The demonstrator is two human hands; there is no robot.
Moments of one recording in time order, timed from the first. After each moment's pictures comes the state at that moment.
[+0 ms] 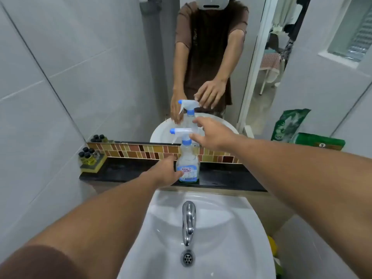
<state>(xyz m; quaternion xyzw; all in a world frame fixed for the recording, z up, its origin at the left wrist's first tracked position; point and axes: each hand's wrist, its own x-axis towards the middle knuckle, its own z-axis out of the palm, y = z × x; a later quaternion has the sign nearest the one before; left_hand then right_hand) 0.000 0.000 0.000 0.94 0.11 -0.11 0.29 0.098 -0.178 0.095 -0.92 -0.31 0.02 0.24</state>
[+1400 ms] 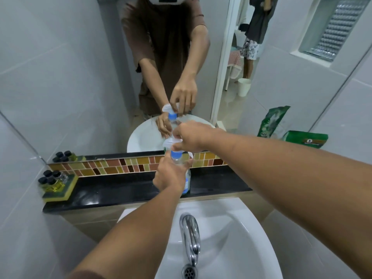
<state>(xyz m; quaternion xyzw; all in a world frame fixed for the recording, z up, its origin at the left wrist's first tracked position) 0.058 -0.033 -0.019 0.88 0.29 0.11 0.35 0.120 -0.110 0.110 -0.94 -0.32 0.06 0.03</state>
